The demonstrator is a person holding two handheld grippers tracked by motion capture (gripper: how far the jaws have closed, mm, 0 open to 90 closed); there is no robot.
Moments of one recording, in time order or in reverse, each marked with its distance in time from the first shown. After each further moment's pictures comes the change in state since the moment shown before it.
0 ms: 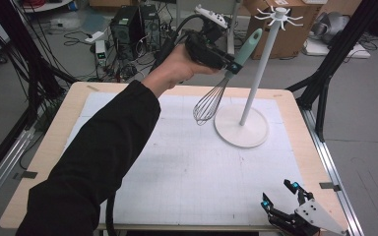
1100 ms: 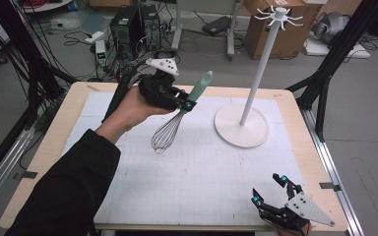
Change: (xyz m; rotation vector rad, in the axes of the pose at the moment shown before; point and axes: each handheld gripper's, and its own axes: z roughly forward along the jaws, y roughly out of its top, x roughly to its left) left arm -0.047 -0.106 -0.054 0.056 0.142 -0.043; right arm 0.009 0.010 0.021 -0.041 0.079 -0.005
